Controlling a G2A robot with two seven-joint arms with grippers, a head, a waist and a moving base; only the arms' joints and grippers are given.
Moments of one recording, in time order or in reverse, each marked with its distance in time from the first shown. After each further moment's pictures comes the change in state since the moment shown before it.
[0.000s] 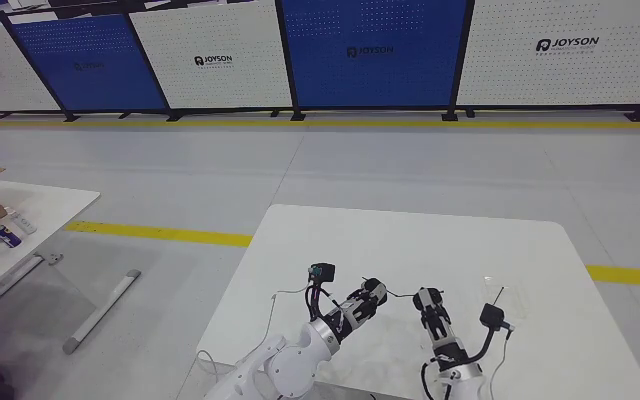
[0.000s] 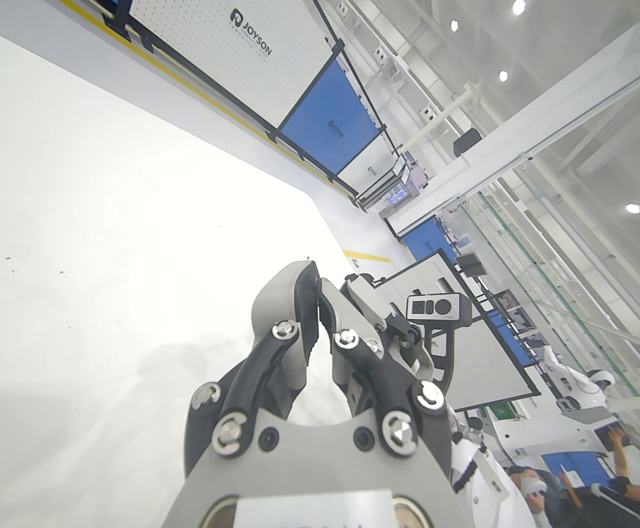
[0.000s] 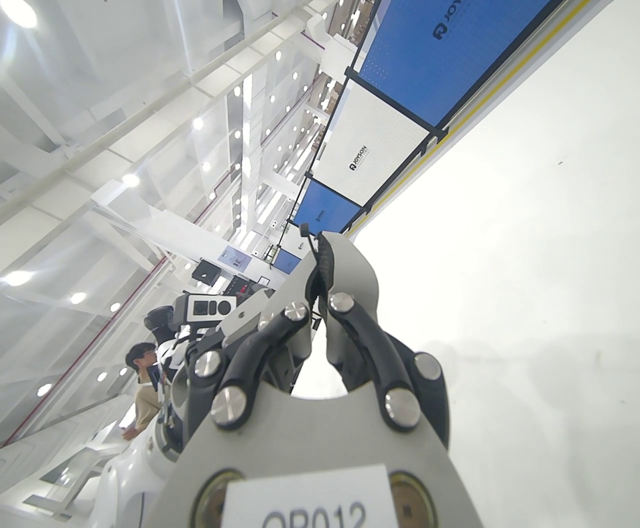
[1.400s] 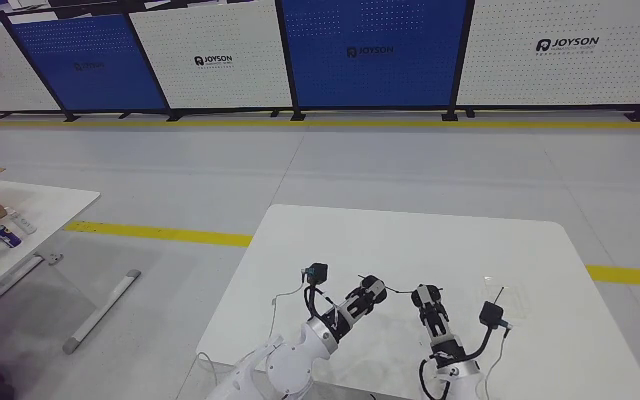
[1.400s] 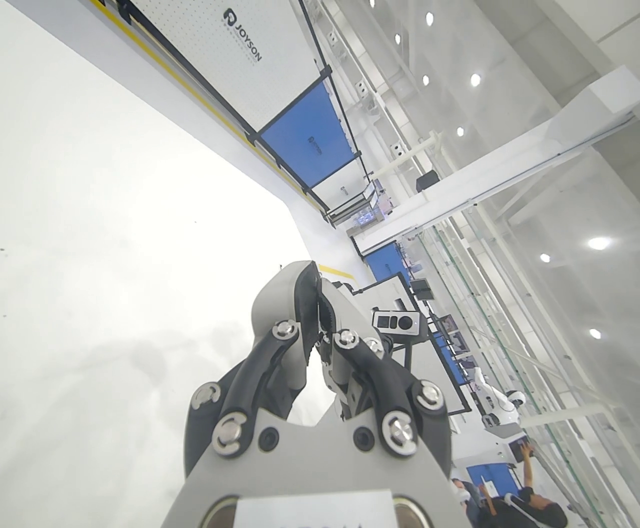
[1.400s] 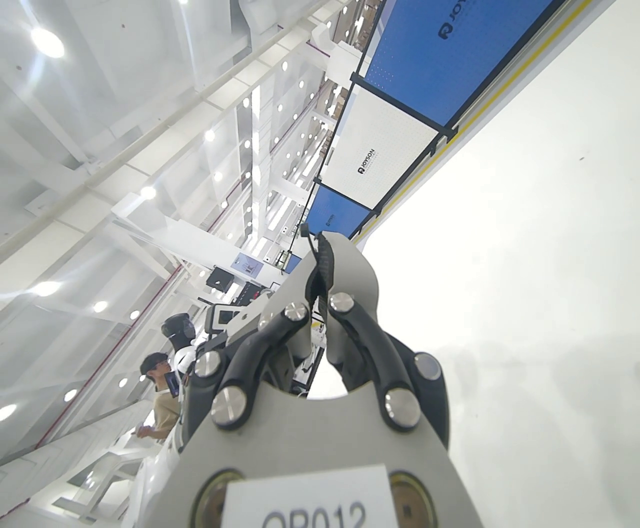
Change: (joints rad) left arm 0.009 -0.013 -0.012 0.031 -0.187 -0.075 0.023; right arm 0.018 -0.015 -0.014 0.012 0.038 -0.004 -0.003
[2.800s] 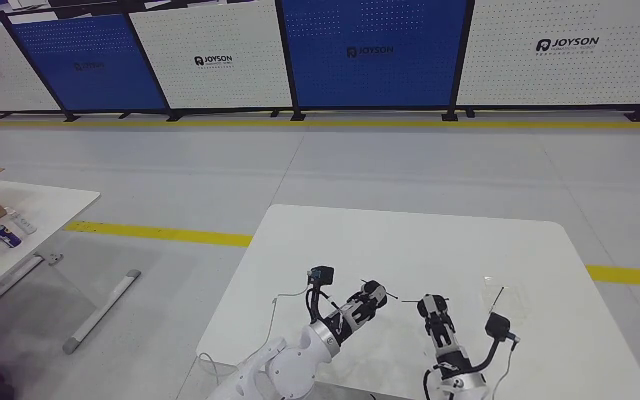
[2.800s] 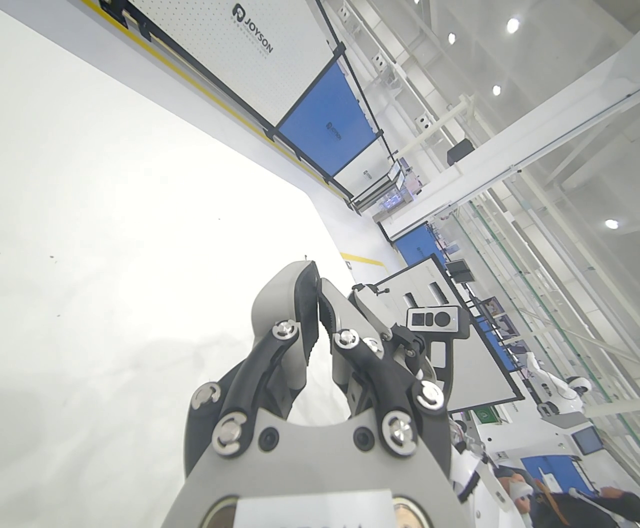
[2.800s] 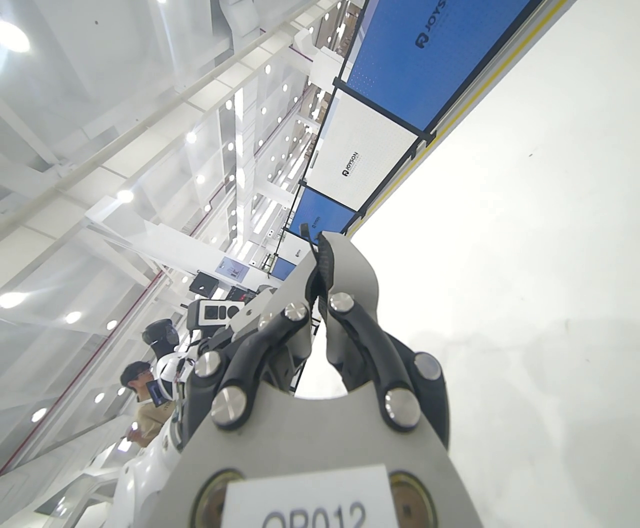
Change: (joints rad) left arm 0.000 0.001 0.010 -0.003 0.149 0.049 -0.012; right arm -0.085 0.000 0.041 -0.061 -0.042 0.028 -0.015
